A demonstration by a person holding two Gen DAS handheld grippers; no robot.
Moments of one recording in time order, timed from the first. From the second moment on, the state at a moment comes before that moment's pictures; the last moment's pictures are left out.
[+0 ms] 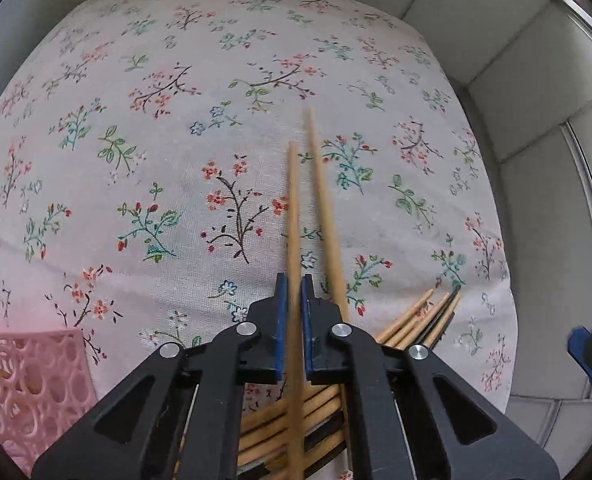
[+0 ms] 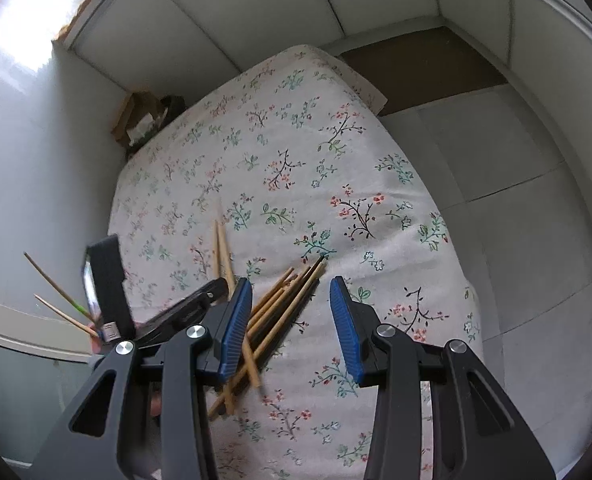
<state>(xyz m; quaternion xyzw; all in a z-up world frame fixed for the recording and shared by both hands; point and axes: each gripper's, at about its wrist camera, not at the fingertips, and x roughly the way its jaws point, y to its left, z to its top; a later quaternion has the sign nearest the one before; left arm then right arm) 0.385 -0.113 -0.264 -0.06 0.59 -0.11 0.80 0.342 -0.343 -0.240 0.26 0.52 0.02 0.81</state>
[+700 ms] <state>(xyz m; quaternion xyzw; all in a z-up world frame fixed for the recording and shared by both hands) 0.281 -0.059 -0.098 -0.08 0.40 -0.24 0.88 0.408 -0.241 -0.296 0.13 0.58 0.09 0.80</state>
